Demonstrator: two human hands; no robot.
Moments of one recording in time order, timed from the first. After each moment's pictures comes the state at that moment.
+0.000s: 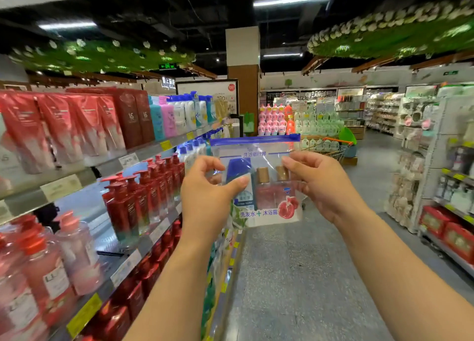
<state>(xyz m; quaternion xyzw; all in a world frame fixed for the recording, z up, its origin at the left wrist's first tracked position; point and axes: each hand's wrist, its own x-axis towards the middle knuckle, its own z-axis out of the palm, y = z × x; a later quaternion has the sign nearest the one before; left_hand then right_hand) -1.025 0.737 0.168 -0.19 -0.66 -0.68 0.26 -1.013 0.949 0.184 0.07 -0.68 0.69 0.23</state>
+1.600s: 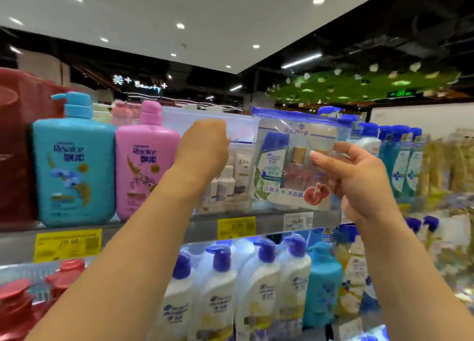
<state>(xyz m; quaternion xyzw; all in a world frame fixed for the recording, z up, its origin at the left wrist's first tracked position) -1.870 0.717 0.284 0.28 -0.84 0.04 0.46 -2.022 0.915 0.252 0.40 -0.50 0.77 -0.04</state>
